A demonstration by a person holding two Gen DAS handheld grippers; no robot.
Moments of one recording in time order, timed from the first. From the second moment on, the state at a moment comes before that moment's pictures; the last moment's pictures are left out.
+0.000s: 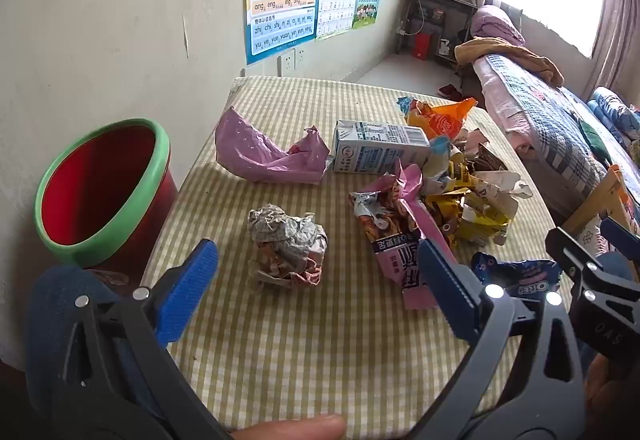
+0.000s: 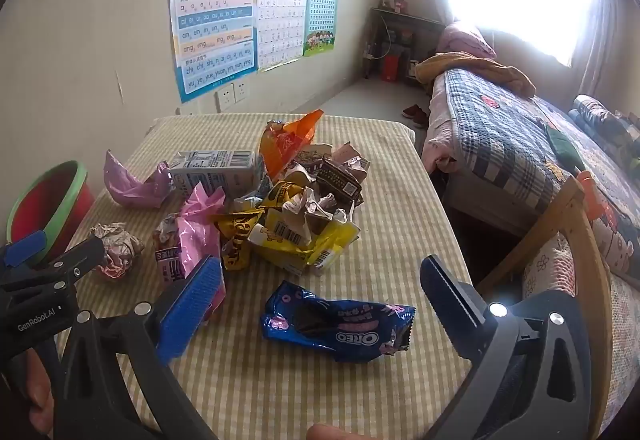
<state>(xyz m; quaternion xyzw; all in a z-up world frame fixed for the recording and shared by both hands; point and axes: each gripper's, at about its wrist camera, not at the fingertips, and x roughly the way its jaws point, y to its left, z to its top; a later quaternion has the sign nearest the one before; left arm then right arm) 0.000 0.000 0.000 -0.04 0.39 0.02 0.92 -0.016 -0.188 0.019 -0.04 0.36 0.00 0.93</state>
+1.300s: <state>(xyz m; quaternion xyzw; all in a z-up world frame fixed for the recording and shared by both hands) -0.002 0.003 0.001 -0.05 0.38 0.01 0.92 -0.016 -0.186 0.018 -0.03 0.36 0.02 0.93</state>
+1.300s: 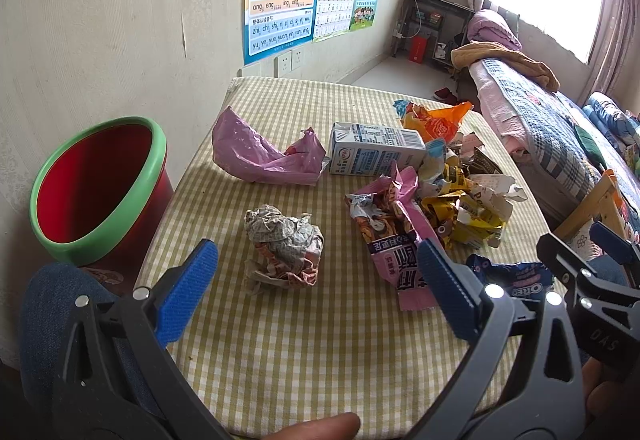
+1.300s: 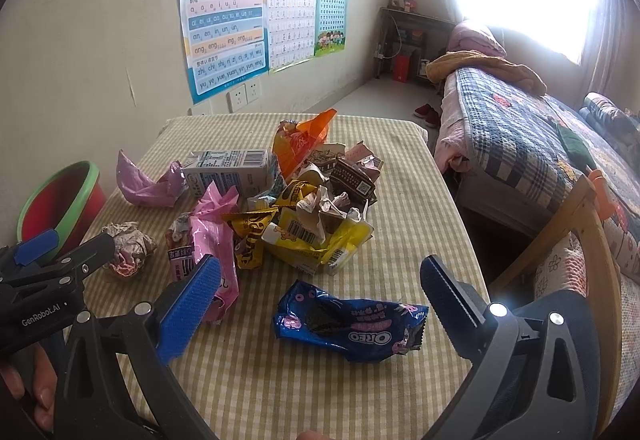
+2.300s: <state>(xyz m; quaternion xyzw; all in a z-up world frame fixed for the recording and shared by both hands) -0.004 -0.001 0.000 -0.05 0.38 0.01 0.92 -0.015 -0.188 0.018 -0.02 0.36 0.02 0.93</state>
